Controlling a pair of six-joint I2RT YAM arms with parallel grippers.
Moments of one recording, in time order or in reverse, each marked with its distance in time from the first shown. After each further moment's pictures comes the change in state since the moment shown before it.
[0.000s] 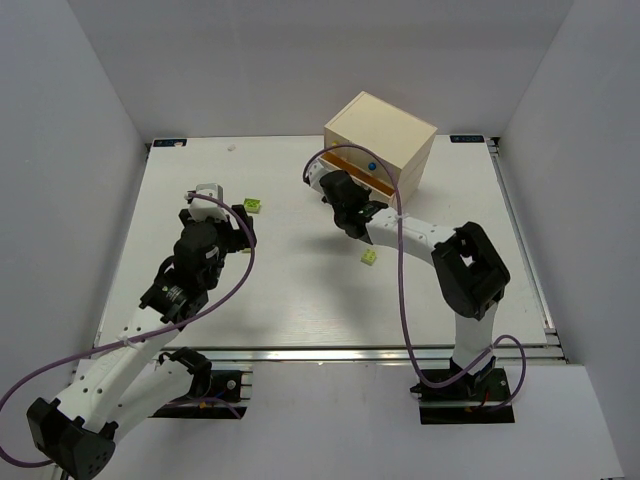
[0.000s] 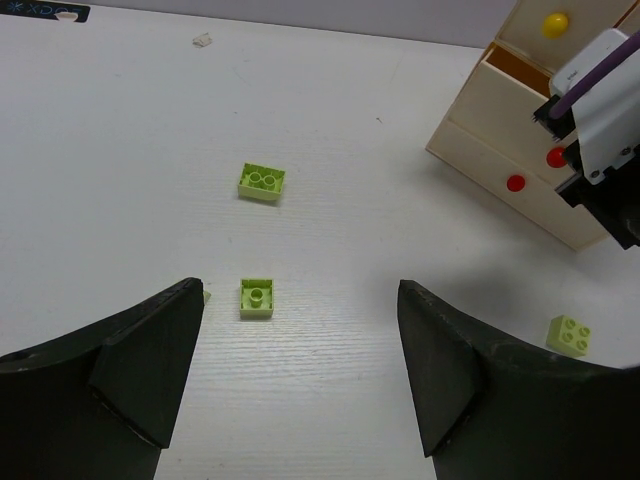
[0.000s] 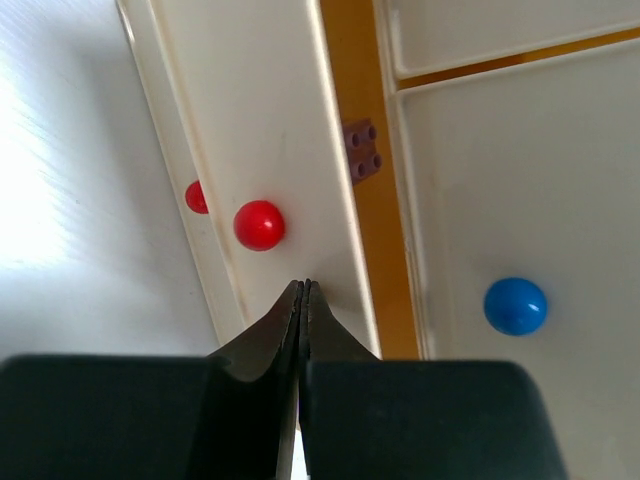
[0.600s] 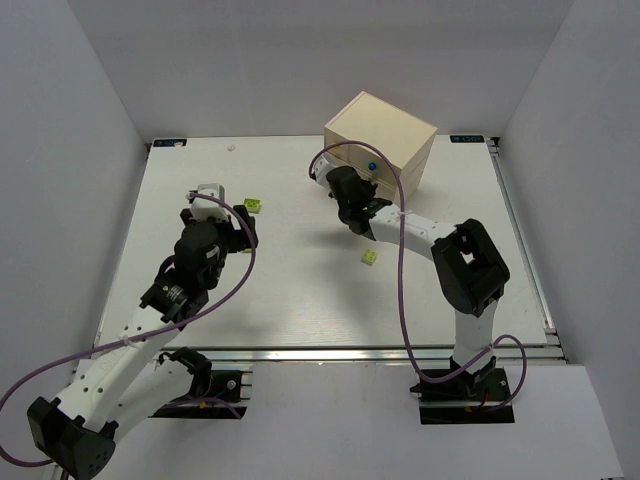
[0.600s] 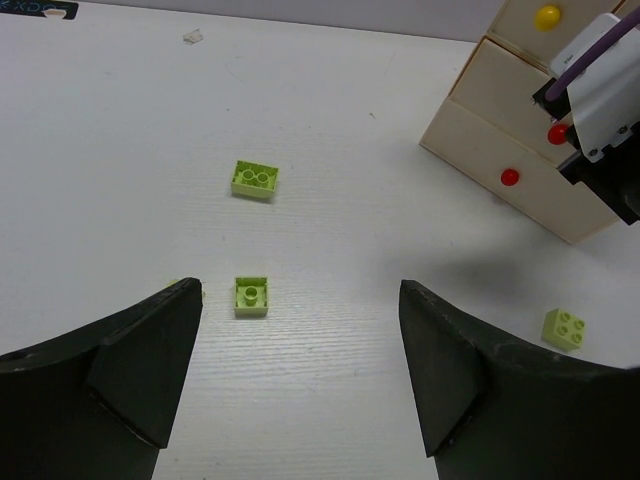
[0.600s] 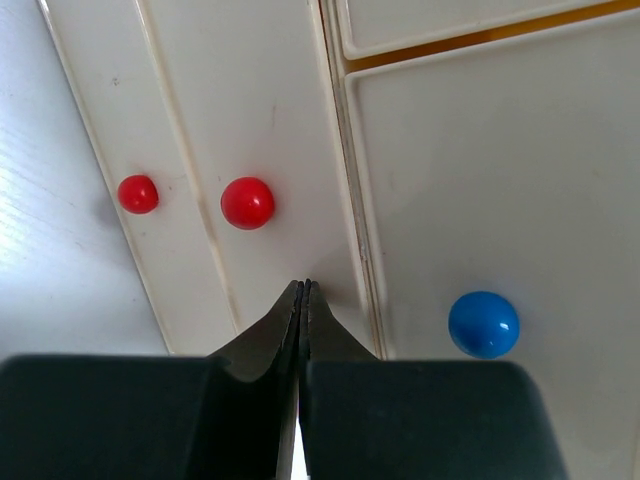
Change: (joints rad) left arm 0.000 0.004 0.000 0.000 0.016 0.000; right arm -0.045 0.030 0.000 0.054 0.037 -0.086
